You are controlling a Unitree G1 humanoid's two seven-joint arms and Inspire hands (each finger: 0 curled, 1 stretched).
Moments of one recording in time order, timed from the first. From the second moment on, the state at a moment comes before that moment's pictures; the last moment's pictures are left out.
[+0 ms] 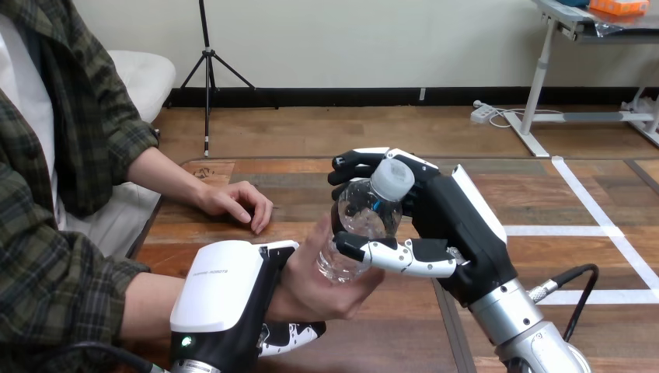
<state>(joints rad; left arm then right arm) 0.23 0.31 -0.31 -0.13 0.87 -0.13 0.30 -0.05 -0.13 0.08 0.10 0.11 -0.44 0.40</state>
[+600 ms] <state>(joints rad) 0.23 0.31 -0.31 -0.13 0.87 -0.13 0.30 -0.05 -0.13 0.09 0.08 0.12 -0.44 0.43</state>
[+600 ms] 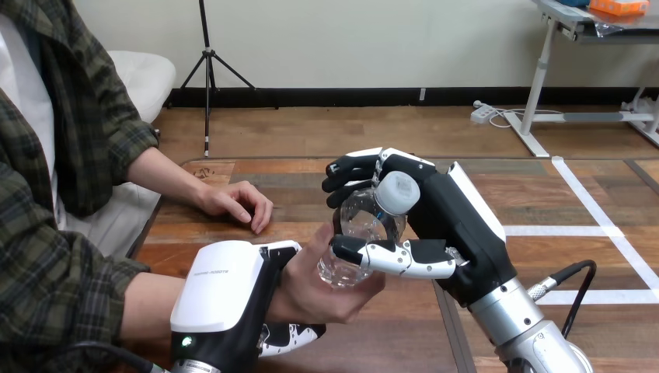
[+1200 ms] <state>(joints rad) 0.22 0.32 -0.31 -0.18 1.00 -0.02 0.16 -0.05 -0.15 0.09 0.08 0.09 -0.46 0.45</state>
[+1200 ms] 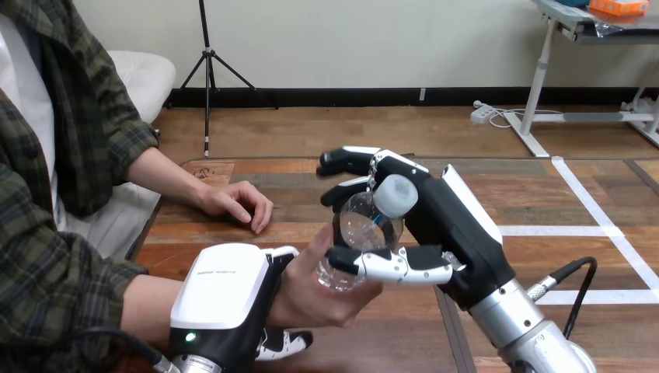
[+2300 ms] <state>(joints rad) 0.23 0.34 -0.33 -0.18 1.07 -0.01 0.21 -0.05 -0.19 0.10 0.08 0.08 -0.51 0.47</state>
